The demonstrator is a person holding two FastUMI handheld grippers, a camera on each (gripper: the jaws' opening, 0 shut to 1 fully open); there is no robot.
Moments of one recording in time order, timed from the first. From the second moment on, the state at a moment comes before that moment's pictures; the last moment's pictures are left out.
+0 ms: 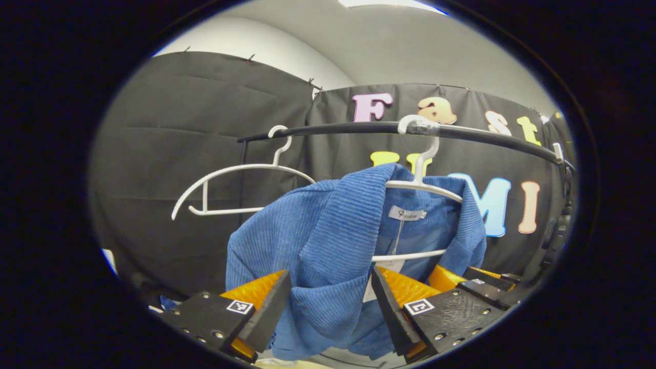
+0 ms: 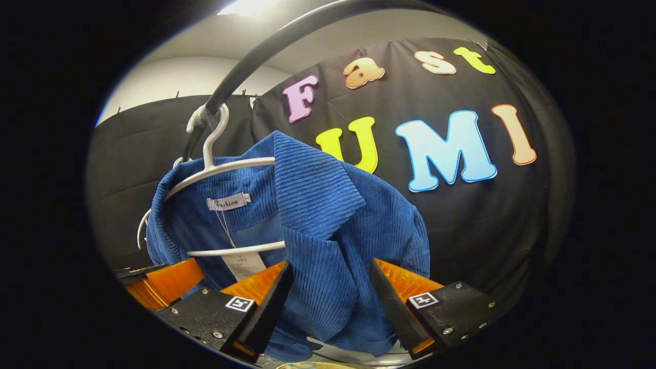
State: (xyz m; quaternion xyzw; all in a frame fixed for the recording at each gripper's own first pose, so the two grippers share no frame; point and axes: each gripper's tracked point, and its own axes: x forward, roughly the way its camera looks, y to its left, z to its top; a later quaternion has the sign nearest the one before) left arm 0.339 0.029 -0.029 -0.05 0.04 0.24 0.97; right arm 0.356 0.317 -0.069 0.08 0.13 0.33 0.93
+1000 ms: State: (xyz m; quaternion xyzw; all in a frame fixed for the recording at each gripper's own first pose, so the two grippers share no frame) left arm 0.312 0.013 -0.001 -0.13 -0.02 0.12 0.98; right arm 0.357 0.282 -0.056 0.10 0.10 0.34 0.93
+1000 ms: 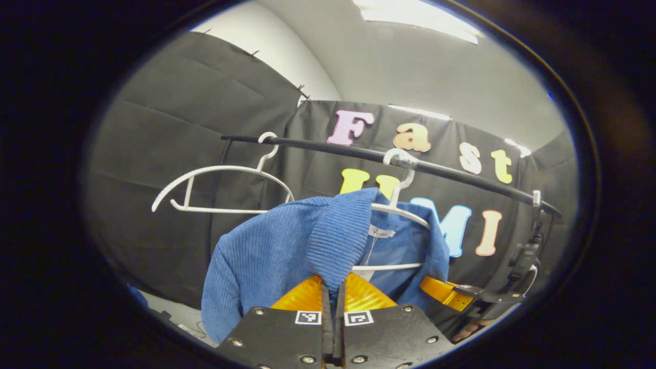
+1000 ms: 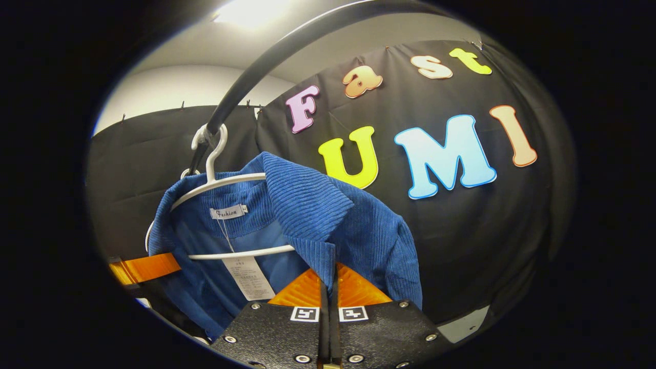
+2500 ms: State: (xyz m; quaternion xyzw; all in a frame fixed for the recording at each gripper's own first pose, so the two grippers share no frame) left arm 0.277 0.110 0.100 -0.13 -0.09 0.17 0.97; right arm 0.435 0.225 -0.002 0.10 -0.06 0.27 0.95
